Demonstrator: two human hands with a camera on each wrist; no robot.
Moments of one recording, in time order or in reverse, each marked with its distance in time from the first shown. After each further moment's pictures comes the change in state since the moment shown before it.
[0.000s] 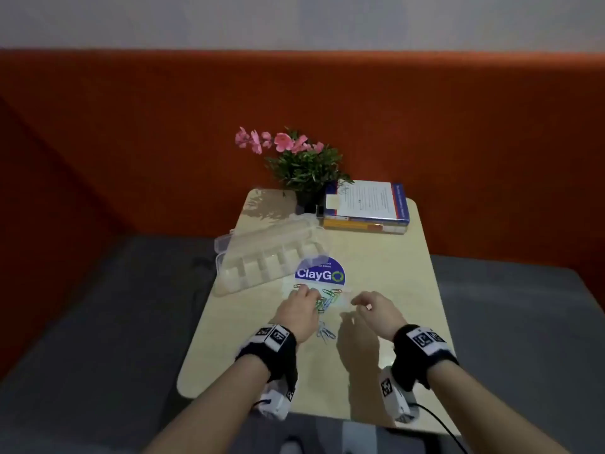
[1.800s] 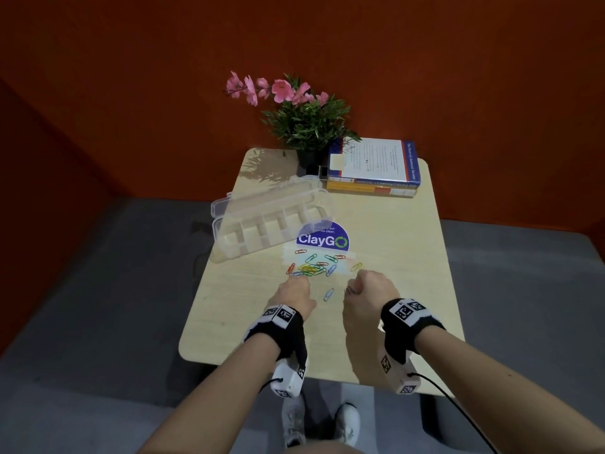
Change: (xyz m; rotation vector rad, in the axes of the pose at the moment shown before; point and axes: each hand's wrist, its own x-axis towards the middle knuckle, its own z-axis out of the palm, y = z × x) left_hand -0.003 -0.012 0.028 -0.076 -0.109 -0.308; right_hand 0.009 0.006 0.029 -0.294 0.021 0.088
